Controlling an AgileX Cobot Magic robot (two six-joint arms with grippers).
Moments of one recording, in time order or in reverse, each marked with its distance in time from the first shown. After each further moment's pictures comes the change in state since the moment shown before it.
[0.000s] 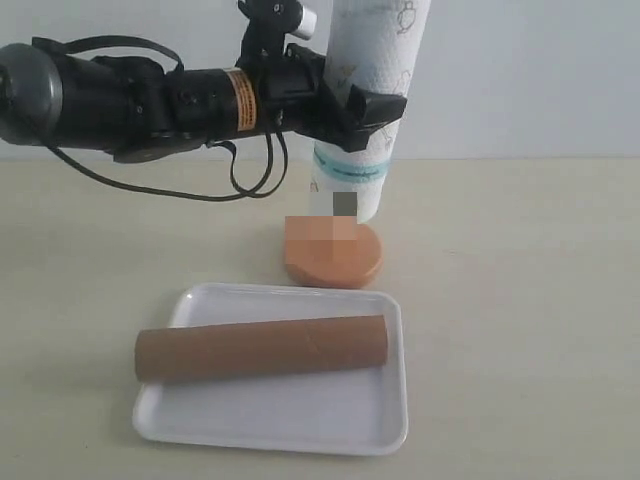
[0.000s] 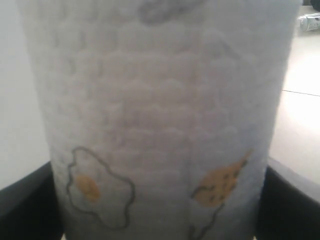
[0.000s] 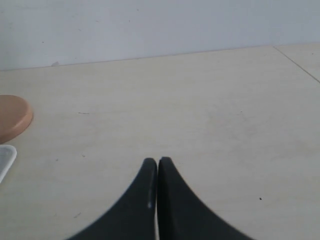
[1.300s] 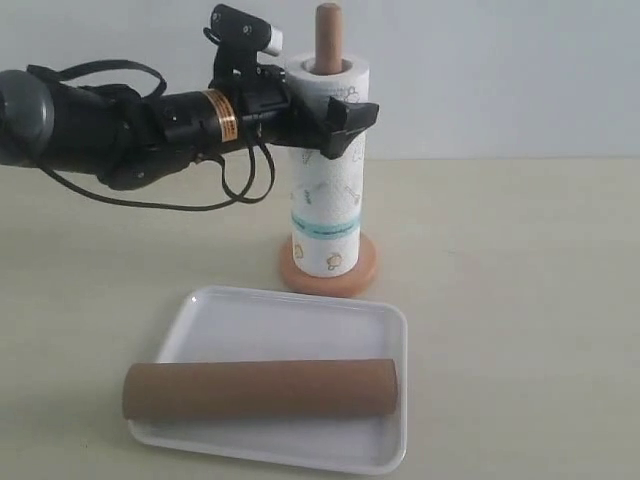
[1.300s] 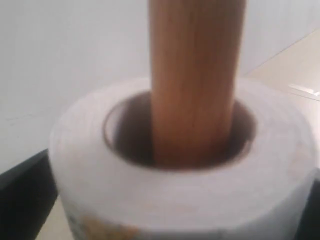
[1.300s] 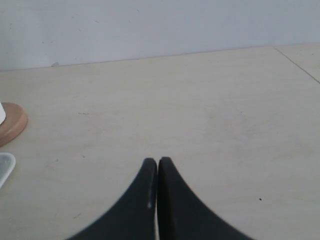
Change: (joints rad) left arm 0.034 0.001 0.077 -0.268 0.021 0.169; right arm 0.000 0.000 0.000 0.000 0.000 0.000
